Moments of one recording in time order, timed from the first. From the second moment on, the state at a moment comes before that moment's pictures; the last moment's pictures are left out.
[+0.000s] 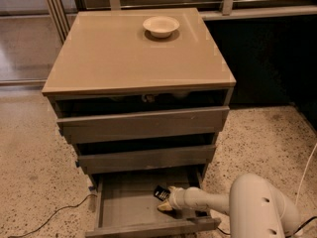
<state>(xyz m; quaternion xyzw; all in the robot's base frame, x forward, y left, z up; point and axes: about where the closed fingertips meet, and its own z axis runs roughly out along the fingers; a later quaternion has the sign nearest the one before) 0.590 -0.042 0.123 -0.46 0.82 0.16 0.31</state>
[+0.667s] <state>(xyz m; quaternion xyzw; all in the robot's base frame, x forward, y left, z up) 0.594 -0.048 0.112 -0.45 0.83 0.14 0.30</state>
